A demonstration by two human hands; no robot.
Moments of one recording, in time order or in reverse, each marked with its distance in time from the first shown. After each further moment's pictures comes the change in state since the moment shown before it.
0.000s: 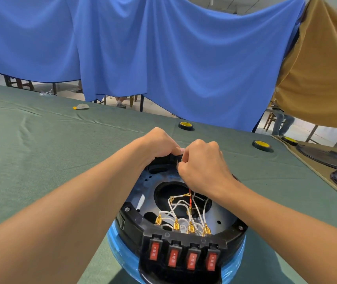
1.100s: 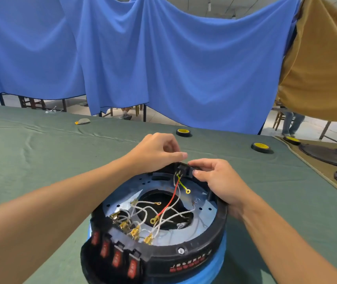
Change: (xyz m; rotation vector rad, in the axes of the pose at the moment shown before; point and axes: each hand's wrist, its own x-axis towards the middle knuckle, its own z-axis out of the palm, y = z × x) left_hand 0.013 -0.008 0.009 0.188 0.132 0.546; right_hand -0.011 0.063 -0.015 0.919 -0.248 0.329
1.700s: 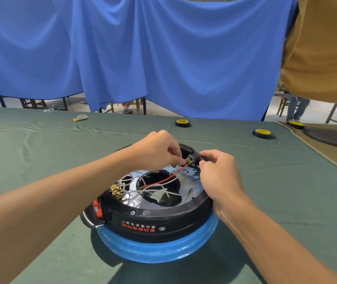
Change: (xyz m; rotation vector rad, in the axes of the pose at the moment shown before) left_hand -0.002 0.018 0.007 0.235 -0.241 -0.041; right_hand -0.014 0.004 0.023 0.003 0.433 0.064
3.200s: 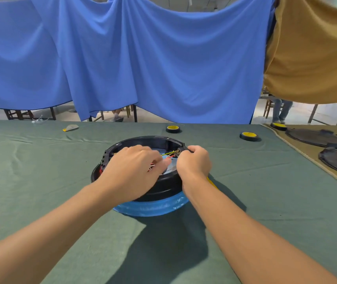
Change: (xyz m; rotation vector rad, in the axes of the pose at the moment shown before) left_hand -0.046 -0.003 0.008 0.370 0.397 0.148; right_hand 0.035 -0.015 0.039 0.007 0.202 0.114
